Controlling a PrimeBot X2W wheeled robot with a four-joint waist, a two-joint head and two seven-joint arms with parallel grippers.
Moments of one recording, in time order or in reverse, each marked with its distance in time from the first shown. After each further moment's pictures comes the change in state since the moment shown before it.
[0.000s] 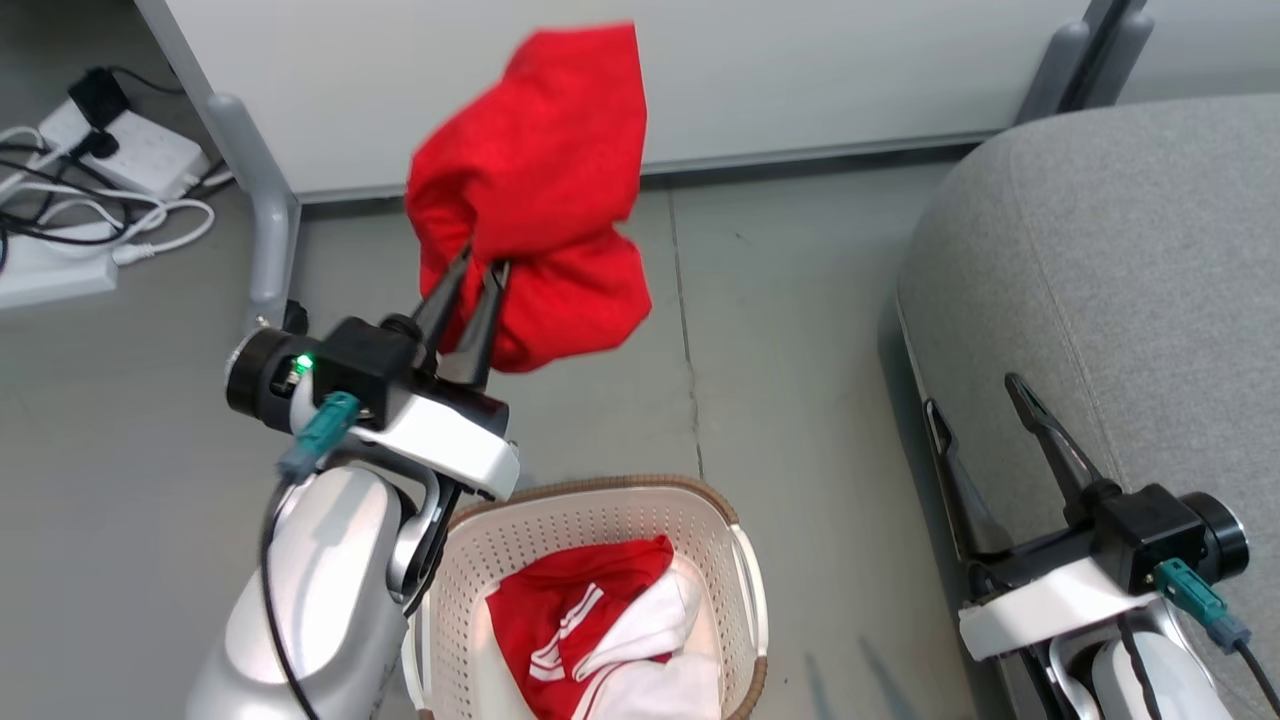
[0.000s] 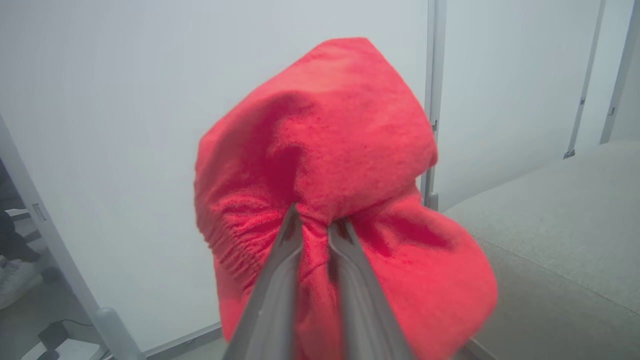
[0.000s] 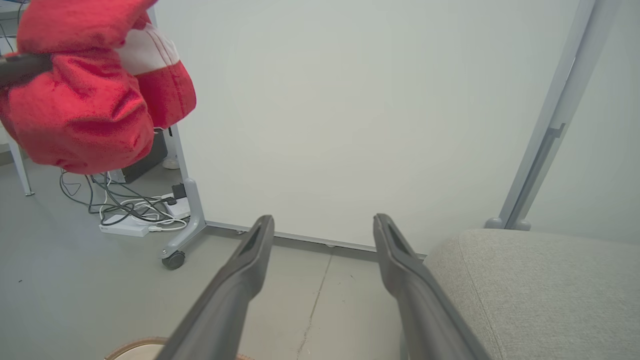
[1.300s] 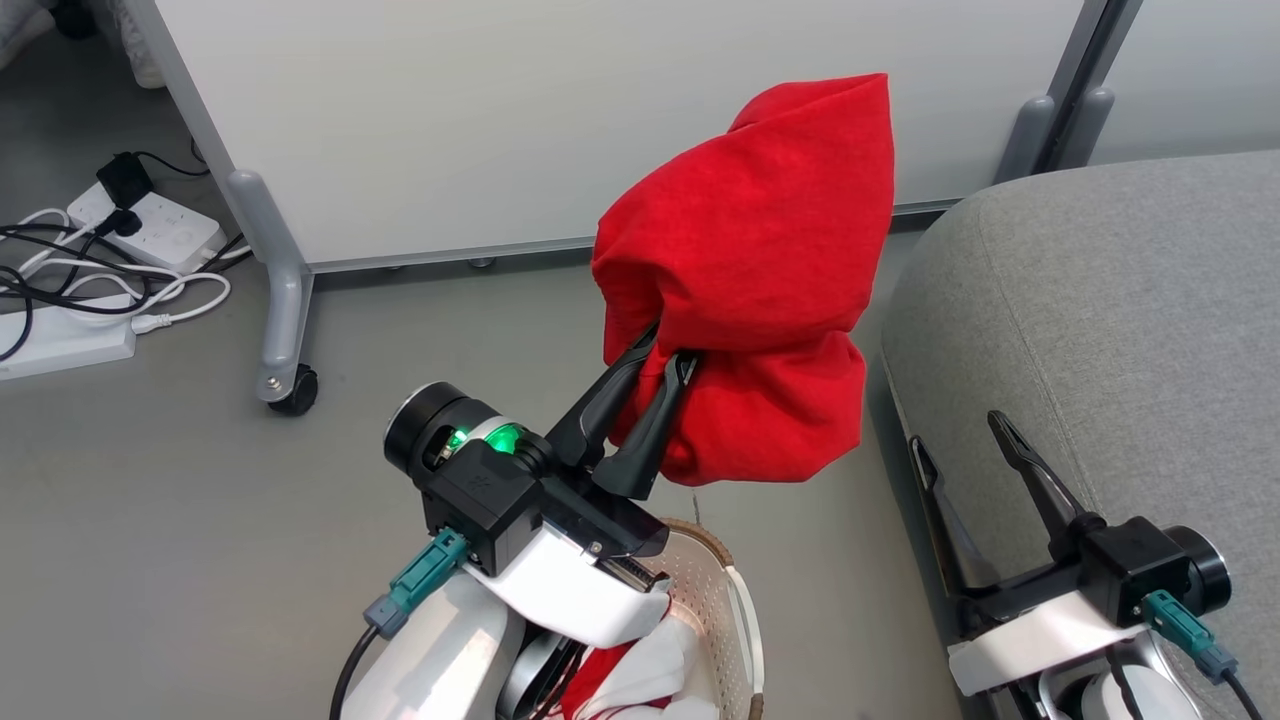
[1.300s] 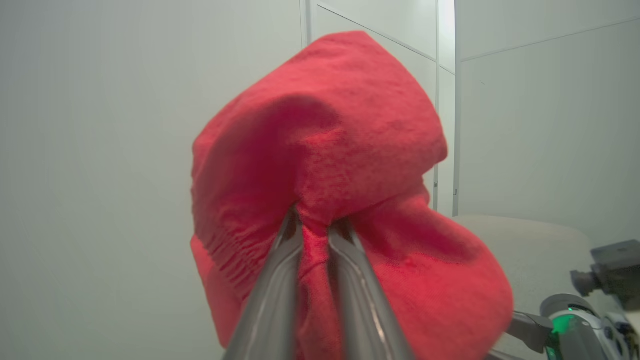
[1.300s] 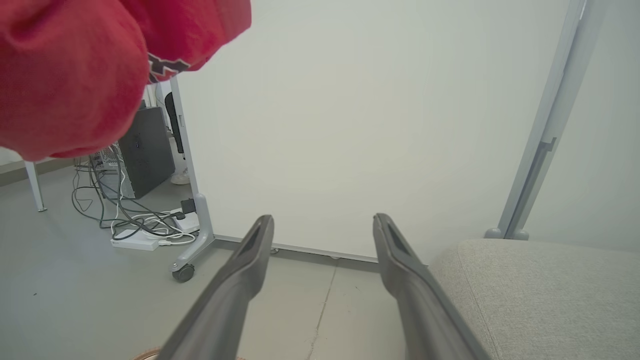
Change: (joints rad) left arm 0.175 -0.058 -0.168 -0.395 -0.078 -0.038 -0.001; right arm 0.057 0.005 0.022 -0.011 0.019 0.000 0.000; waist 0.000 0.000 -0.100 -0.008
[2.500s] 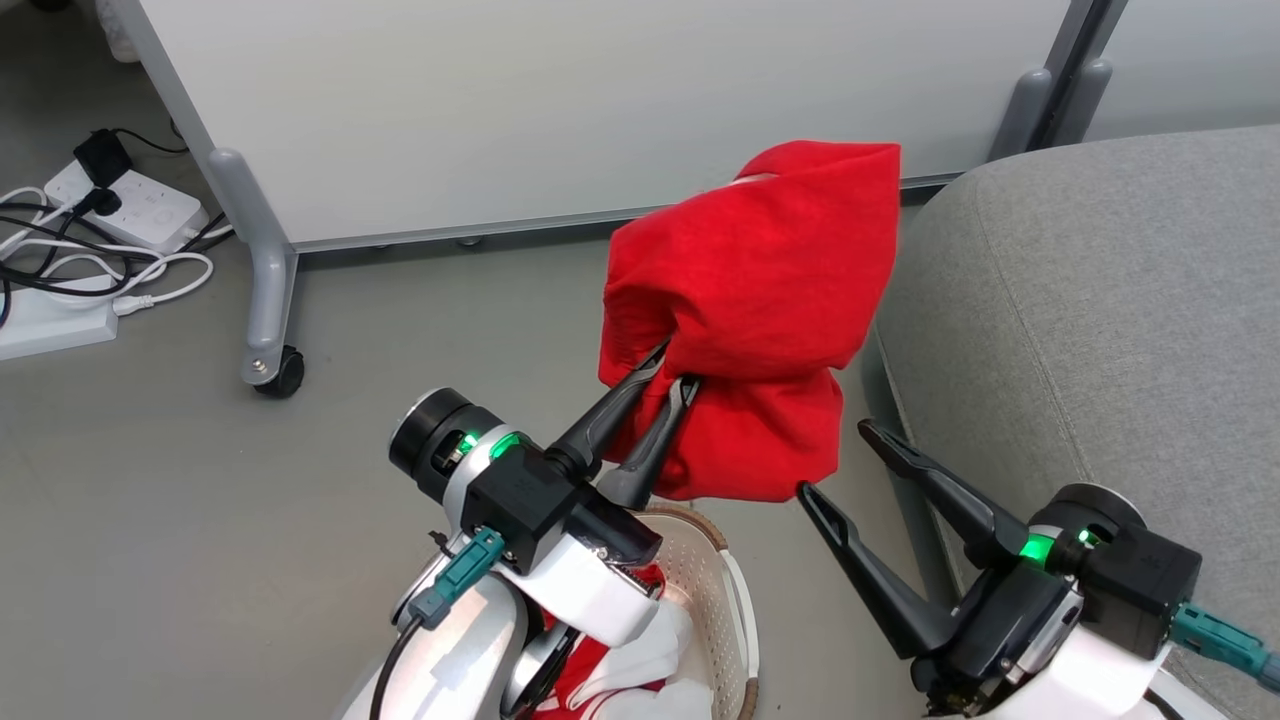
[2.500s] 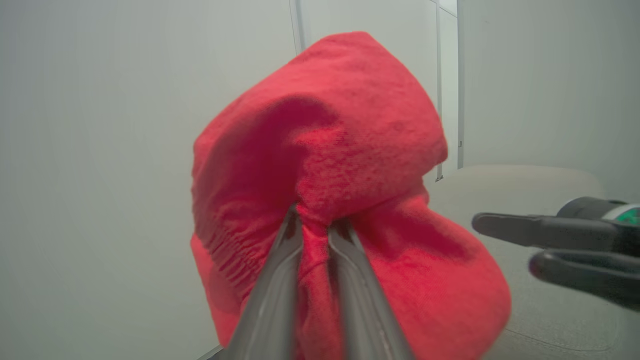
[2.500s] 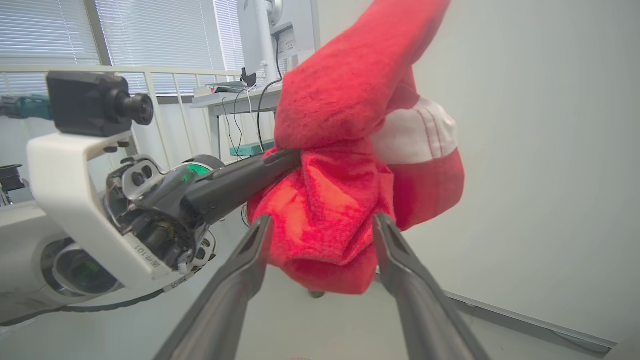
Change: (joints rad) left arm -0.013 0.000 0.007 0.105 0.115 -0.024 0.000; right arm -0.086 -0.337 0.442 -0.335 0.431 0.000 0.000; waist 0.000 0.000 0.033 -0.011
